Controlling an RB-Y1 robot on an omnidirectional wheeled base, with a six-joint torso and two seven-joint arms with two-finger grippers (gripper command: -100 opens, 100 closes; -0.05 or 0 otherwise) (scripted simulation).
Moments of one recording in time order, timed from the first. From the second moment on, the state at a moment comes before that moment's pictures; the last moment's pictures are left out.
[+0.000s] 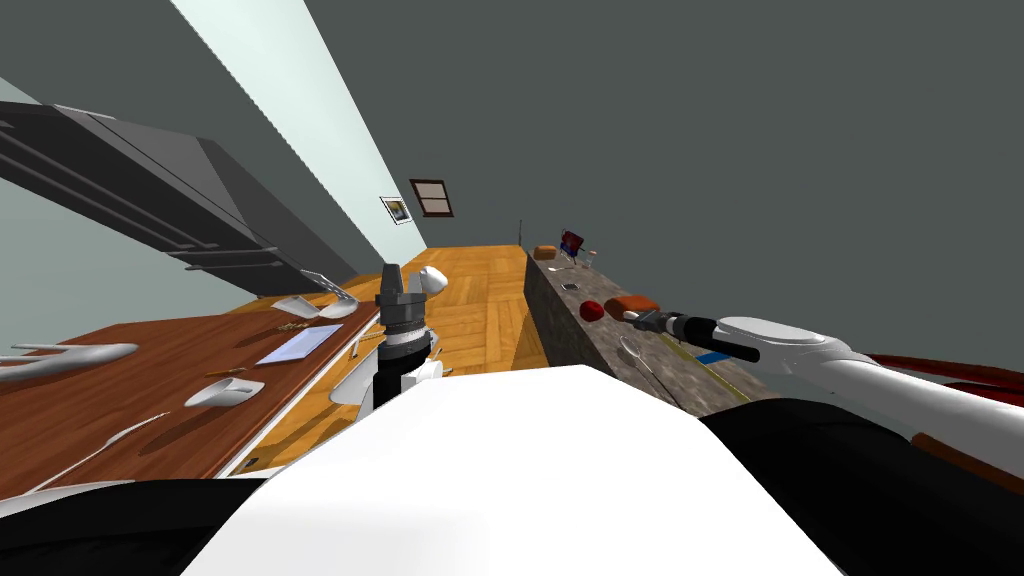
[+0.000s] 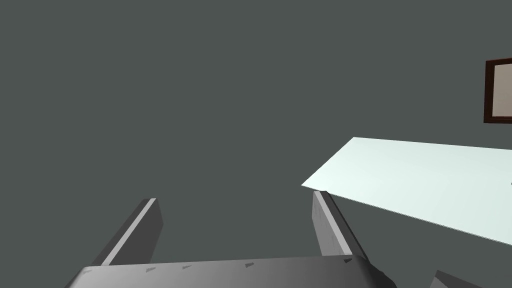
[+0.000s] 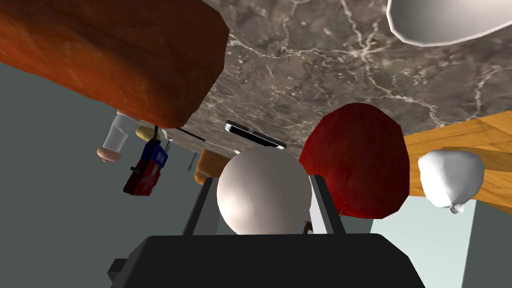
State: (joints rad) left arm 0.52 0.00 -0.07 -2.40 -0.10 -0.51 -0.16; right arm 0.51 -1.47 0.00 -1.30 0.57 -0.47 0.14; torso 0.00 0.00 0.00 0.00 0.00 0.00
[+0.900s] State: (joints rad) left arm 0.52 0.00 -0.07 -2.40 -0.10 -0.51 -0.16; right arm 0.58 -1.60 0.00 -1.14 0.52 -0.53 0.04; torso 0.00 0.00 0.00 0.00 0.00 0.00
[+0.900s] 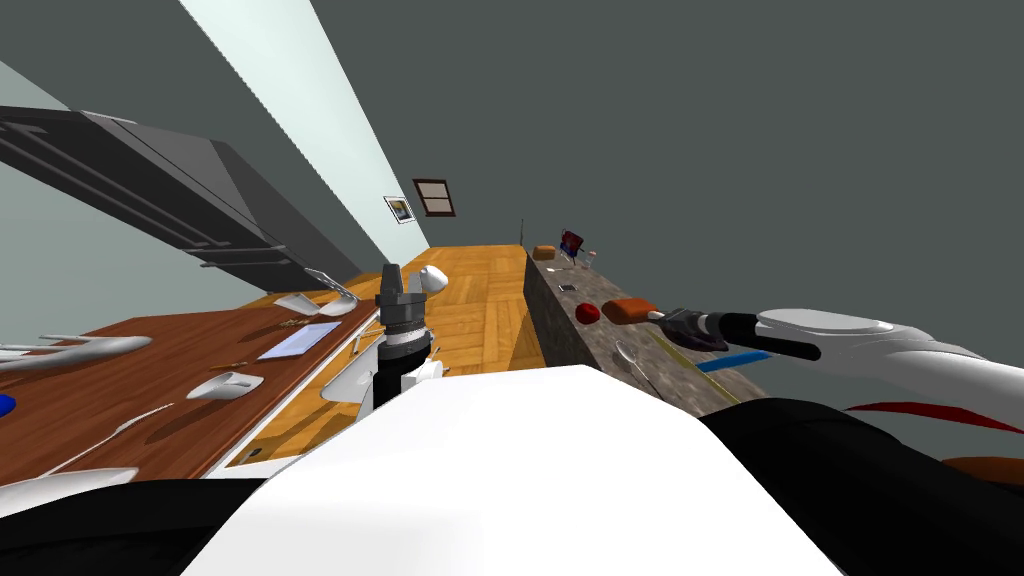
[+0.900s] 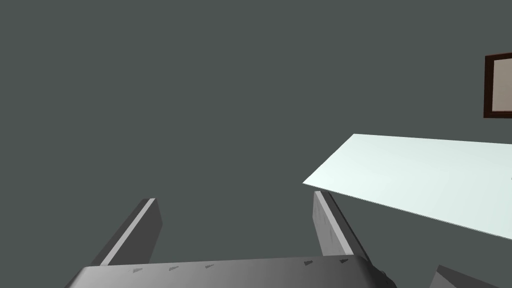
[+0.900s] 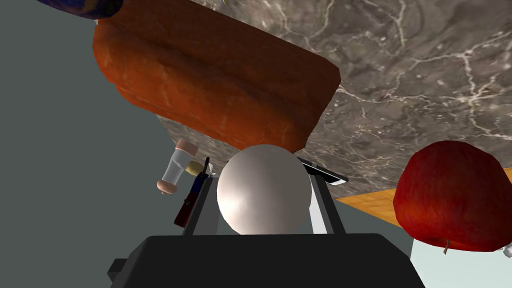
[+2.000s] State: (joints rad) left arm 0.52 0.00 -0.07 -2.40 -0.10 -0.51 -0.16; right arm 0.70 -1.68 -0.01 -0.98 0.47 -0.56 -0.02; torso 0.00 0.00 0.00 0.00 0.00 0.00
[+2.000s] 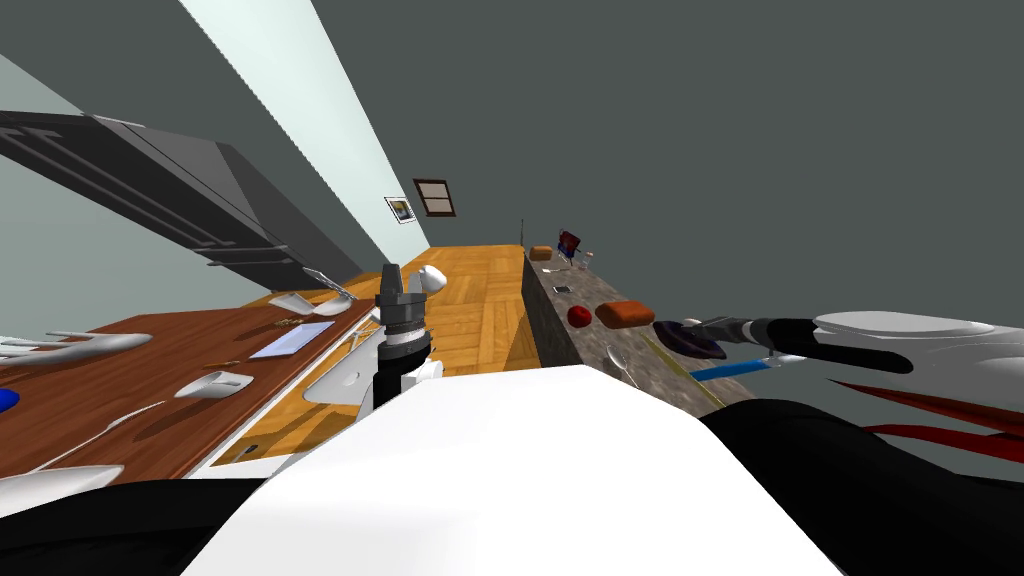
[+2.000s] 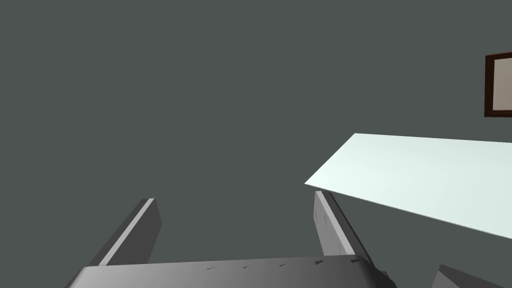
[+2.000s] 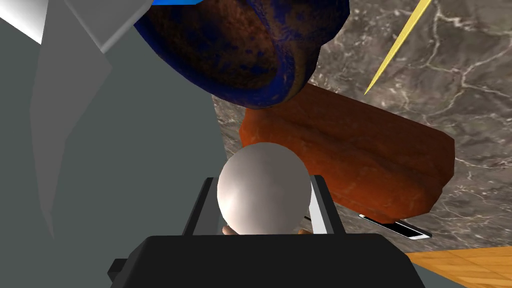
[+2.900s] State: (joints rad) left arm 0.52 0.00 -0.07 -2.40 -0.10 -0.51 -0.16; right arm 0.80 -1.72 0.04 -0.88 0.46 -0.56 -0.05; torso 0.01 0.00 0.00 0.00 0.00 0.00
